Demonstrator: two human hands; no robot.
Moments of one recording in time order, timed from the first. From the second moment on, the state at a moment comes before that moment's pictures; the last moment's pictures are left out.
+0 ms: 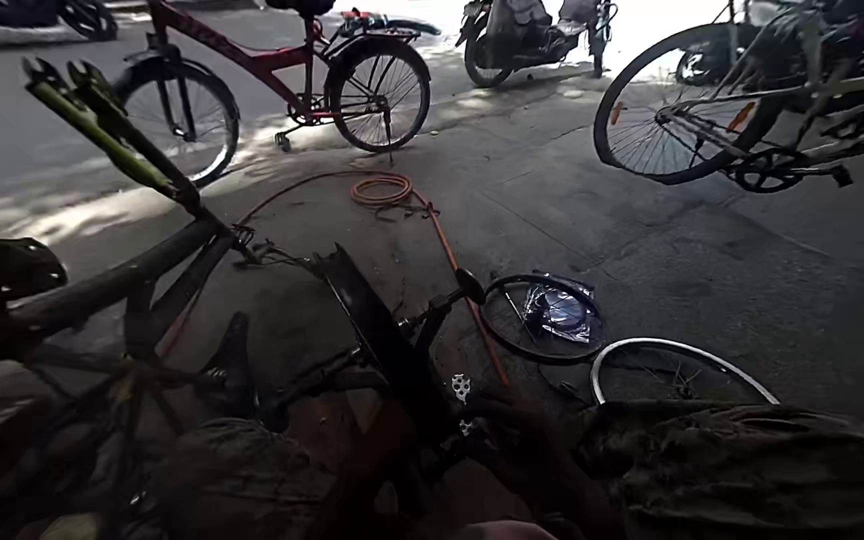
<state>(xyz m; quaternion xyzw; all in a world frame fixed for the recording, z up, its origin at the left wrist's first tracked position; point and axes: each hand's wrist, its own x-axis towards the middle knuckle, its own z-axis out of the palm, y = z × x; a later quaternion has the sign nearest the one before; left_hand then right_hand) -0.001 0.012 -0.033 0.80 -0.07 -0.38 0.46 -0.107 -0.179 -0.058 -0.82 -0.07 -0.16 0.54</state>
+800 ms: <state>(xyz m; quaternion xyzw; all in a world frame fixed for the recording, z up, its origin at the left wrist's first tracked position) -0.010 0.057 -0.052 0.71 -0.16 -0.37 0.57 -0.108 -0.170 -0.054 -0.81 -0.10 -0.06 0.57</state>
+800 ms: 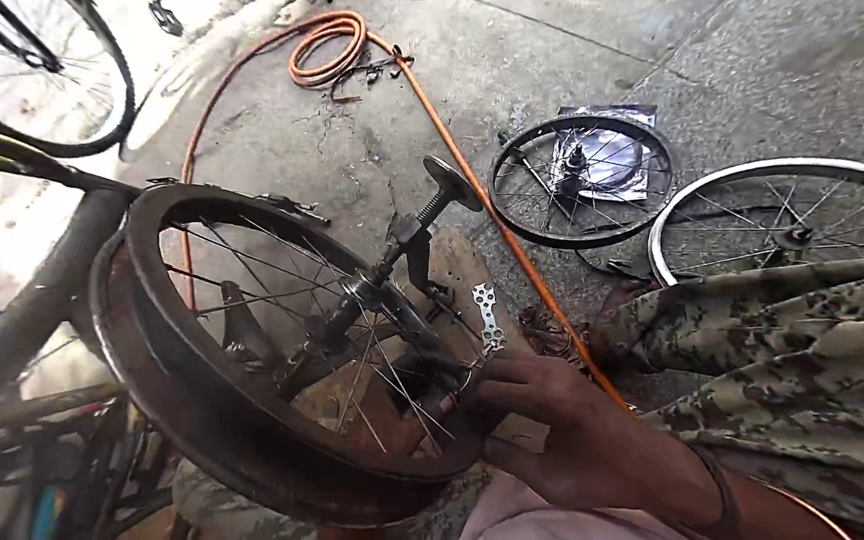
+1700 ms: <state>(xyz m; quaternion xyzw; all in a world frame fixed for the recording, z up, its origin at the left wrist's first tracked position) -0.024 0.069 -0.041 0.87 -0.10 -0.16 0.46 -0.111 -0.160 -0.062 -0.92 -0.14 -0.07 0.37</state>
